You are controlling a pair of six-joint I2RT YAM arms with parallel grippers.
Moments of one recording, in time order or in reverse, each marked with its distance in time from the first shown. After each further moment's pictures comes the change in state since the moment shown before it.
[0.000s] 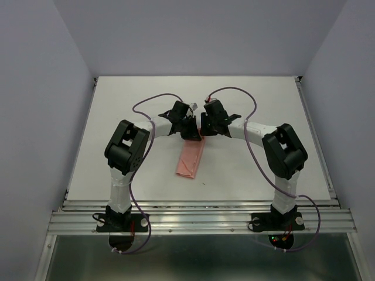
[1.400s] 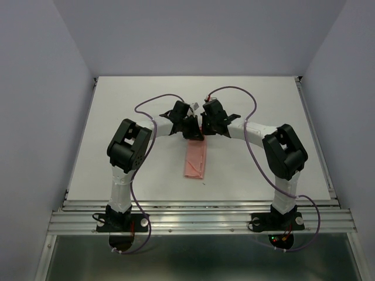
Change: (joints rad) left arm 0.002 0.039 0.017 0.049 0.061 -0.028; right arm 0.013 0.000 0.012 -0.004 -0.004 0.011
